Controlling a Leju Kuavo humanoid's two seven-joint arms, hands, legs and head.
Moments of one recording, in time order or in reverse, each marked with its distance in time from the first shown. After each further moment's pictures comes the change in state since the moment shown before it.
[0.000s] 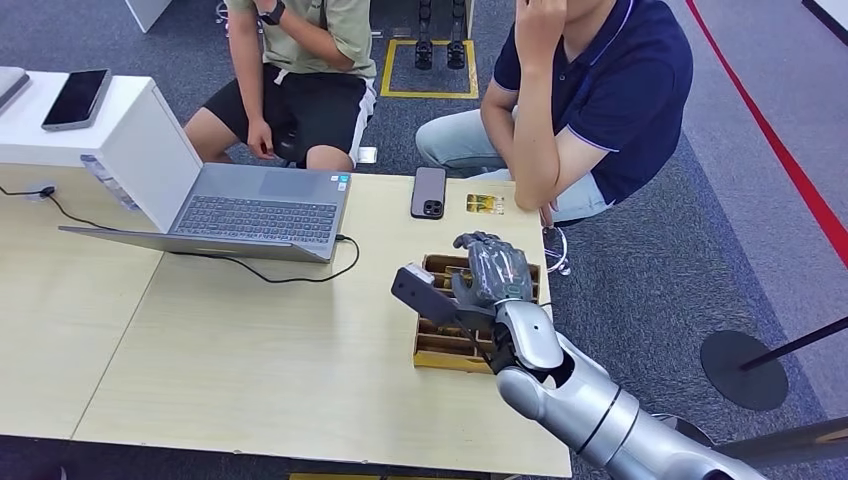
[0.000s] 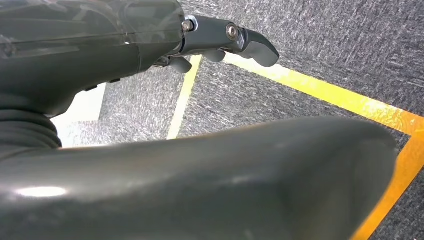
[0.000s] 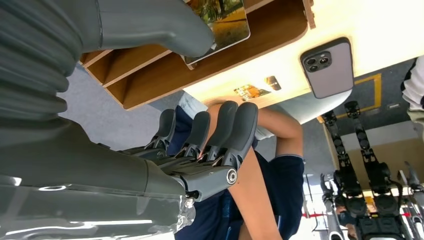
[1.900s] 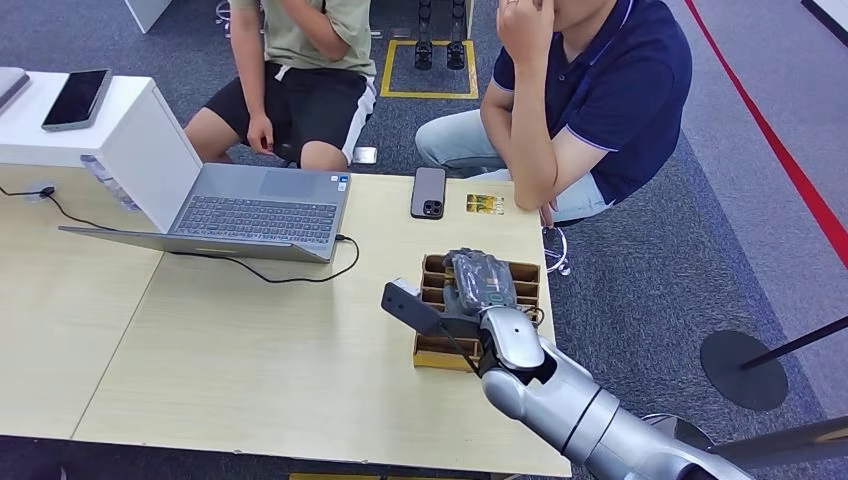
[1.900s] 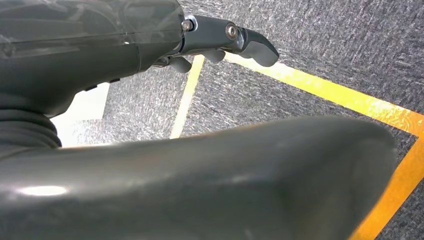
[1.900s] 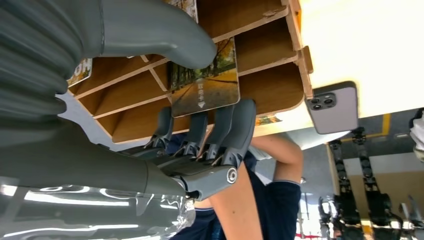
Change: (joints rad) left arm 0.001 -0.002 0.000 0.000 0.003 0.005 0.016; right arm -0.011 0.057 0.031 0.132 -0.010 0.035 -0.016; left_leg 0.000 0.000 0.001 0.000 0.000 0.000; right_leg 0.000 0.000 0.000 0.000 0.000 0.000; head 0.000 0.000
